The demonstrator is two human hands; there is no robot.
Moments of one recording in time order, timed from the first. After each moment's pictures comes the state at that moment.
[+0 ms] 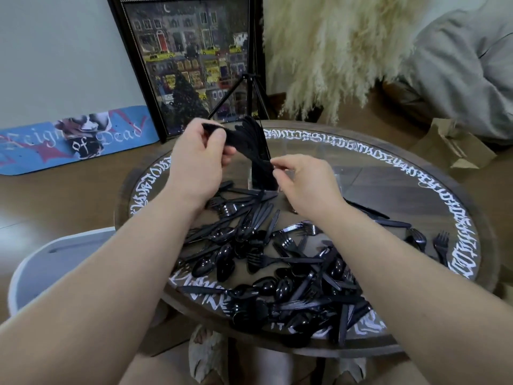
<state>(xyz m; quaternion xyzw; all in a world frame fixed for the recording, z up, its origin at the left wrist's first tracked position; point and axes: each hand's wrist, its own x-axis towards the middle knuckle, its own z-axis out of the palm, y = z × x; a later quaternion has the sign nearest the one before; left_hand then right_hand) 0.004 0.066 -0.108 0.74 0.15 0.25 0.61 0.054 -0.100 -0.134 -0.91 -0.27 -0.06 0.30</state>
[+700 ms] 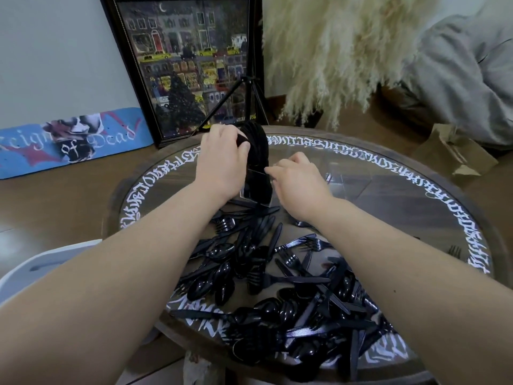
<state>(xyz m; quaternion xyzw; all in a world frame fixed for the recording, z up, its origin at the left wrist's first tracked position) 0.074 0.076 -0.143 0.94 0.10 0.21 0.26 0.106 -0.077 -0.162 -0.94 -0.34 -0.04 0.05</state>
